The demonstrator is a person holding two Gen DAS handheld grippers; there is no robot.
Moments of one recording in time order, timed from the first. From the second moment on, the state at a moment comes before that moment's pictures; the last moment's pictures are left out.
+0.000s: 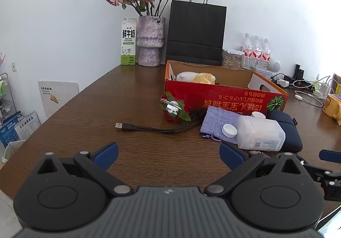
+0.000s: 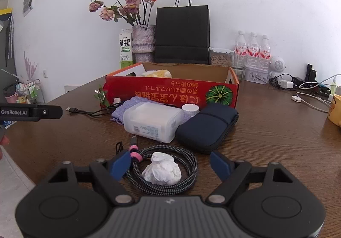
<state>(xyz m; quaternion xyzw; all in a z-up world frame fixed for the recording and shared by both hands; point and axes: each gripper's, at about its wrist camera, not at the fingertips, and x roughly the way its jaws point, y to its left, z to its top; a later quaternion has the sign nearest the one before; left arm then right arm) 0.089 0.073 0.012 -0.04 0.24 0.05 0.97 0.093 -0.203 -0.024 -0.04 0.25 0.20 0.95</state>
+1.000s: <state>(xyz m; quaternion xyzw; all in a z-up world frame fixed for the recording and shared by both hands) 0.099 0.047 0.007 -0.03 0.26 0.03 0.96 0.106 -0.215 -0.018 0.01 0.26 0.22 0.94</state>
